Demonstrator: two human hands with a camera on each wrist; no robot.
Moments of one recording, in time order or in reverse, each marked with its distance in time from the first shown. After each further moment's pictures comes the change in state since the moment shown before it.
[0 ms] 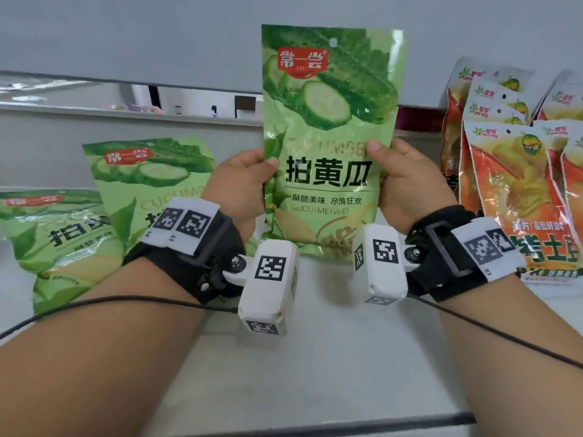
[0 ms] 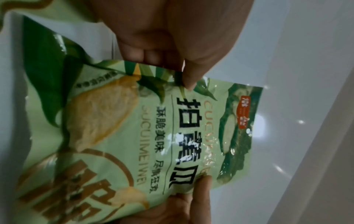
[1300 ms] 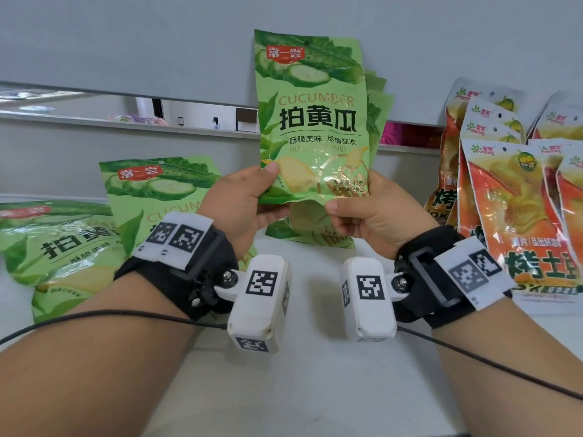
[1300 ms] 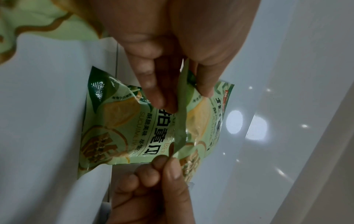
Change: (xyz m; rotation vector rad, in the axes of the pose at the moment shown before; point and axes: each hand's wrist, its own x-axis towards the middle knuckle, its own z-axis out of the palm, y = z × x) left_hand -0.001 0.000 -0.006 -0.151 -0.069 -0.006; right_hand -0.011 0.002 0.015 -0.169 -0.169 0.174
